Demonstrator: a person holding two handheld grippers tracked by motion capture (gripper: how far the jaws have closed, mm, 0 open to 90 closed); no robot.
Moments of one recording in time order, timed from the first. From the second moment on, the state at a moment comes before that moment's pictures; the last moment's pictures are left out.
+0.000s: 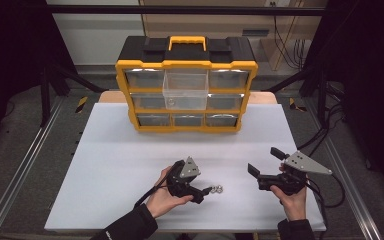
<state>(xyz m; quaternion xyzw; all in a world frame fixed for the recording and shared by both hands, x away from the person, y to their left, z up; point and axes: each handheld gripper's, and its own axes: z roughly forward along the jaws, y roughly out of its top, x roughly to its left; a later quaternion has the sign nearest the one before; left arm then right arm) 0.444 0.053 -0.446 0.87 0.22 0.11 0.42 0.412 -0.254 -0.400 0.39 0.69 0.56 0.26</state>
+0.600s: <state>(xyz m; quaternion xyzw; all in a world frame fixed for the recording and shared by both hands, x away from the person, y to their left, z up) 0.445 0.031 -0.465 0.90 0.21 0.10 0.37 0.413 -0.254 -0.400 0.39 0.69 0.55 0.26</state>
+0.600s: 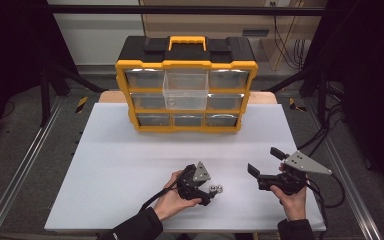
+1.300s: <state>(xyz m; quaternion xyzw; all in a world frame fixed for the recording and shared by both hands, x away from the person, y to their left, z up) 0.452 0.020 -0.473 0.91 0.20 0.06 0.35 0.413 -0.254 -0.400 0.39 0.69 0.55 0.26</state>
